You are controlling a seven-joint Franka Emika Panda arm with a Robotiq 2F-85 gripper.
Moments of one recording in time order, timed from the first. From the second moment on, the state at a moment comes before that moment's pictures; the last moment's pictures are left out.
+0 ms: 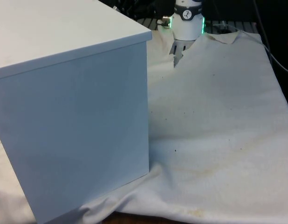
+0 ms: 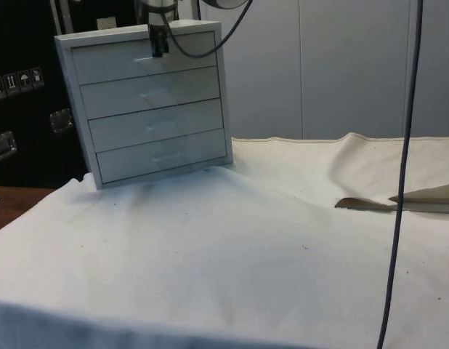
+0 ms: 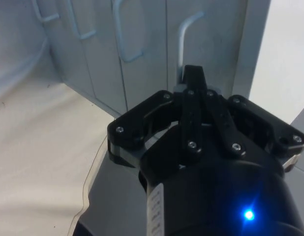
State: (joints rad) arm 0.62 0.25 -0.75 -1.99 -0.92 2.57 0.08
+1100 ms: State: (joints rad) arm 0.62 0.14 -0.70 -2.06 -0.88 2.50 0.06
